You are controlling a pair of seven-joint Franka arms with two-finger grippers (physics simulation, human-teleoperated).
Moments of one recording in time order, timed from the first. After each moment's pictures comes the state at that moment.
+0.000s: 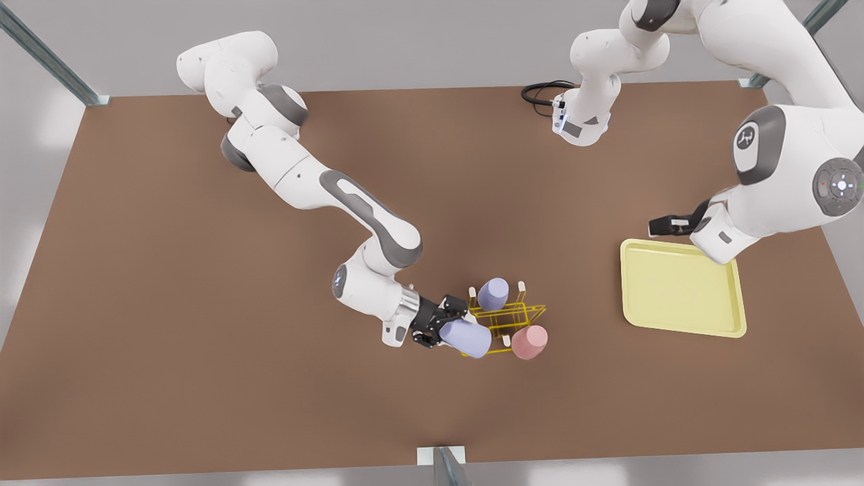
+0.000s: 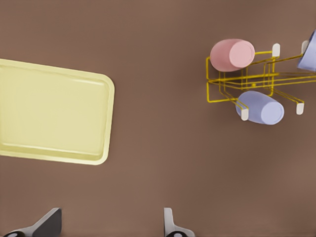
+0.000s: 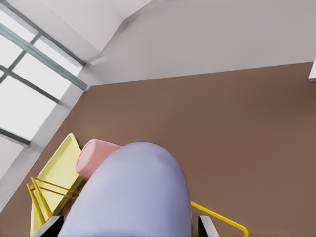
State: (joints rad) left arm 0.00 0.30 -0.07 -1.27 -0.06 1.33 -0.05; right arm 0.38 1.13 0.49 -0.98 0.62 2.72 -0.43
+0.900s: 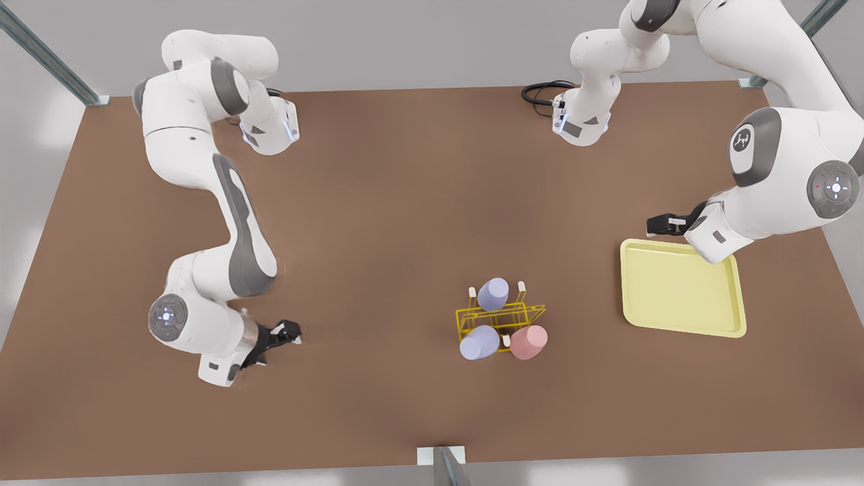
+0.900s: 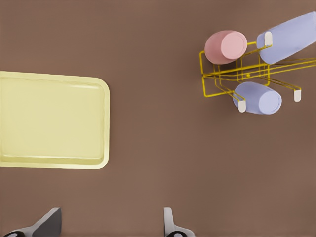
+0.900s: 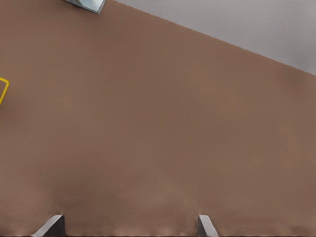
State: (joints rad) left arm 0.00 0.30 -0.07 -1.27 -0.05 1.33 0.02; right arm 0.10 0.74 0.08 -1.08 0.10 1.82 -0.32
